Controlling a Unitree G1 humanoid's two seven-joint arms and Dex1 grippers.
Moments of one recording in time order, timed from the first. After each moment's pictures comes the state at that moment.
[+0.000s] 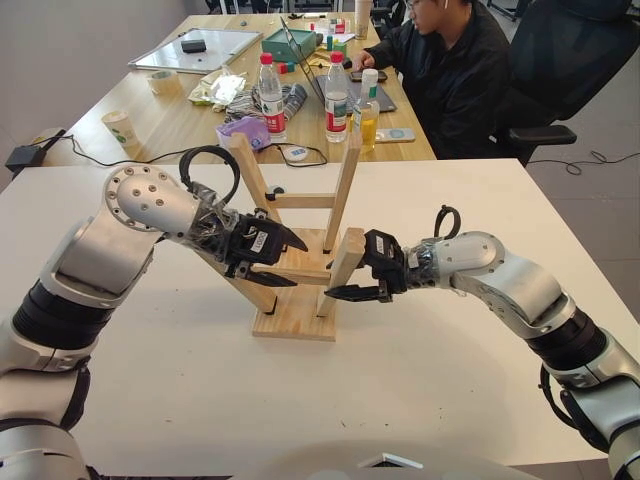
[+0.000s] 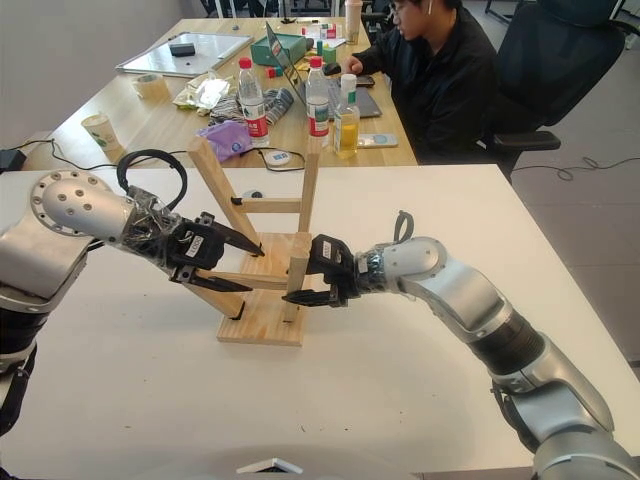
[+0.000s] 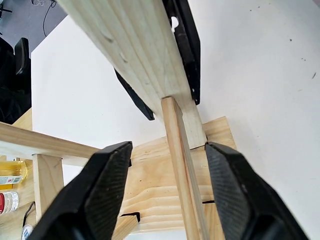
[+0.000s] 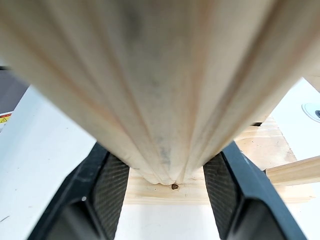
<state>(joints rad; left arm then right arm) -0.62 0.93 -0.31 -0.30 -0.20 0.30 -1.40 -0.53 -0.67 0.53 -0.27 0.51 0.55 0.85</state>
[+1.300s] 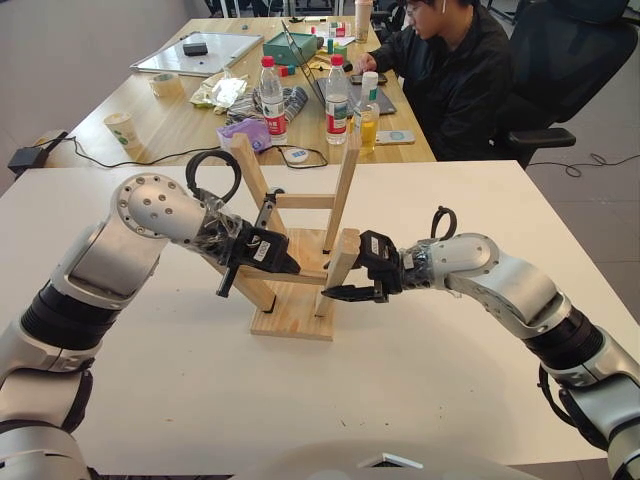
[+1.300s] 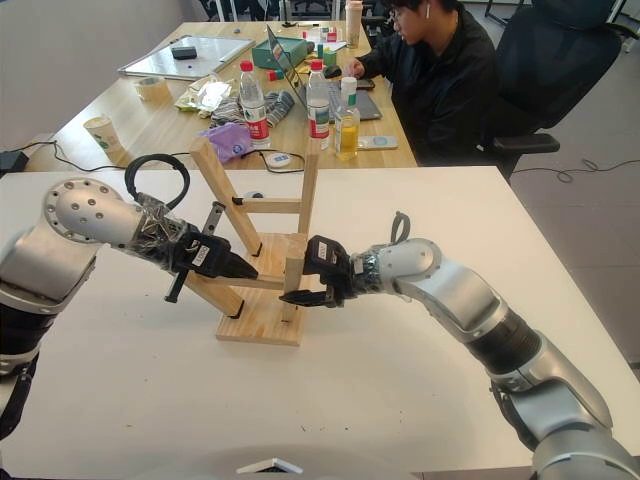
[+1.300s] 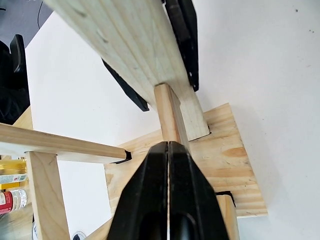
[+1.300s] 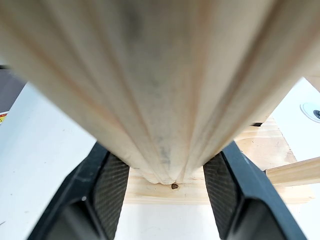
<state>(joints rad) -0.60 0.92 -0.35 -0.26 -0.12 0.21 -1.40 -0.55 -0.67 0.56 -0.27 0.52 0.55 0.81</state>
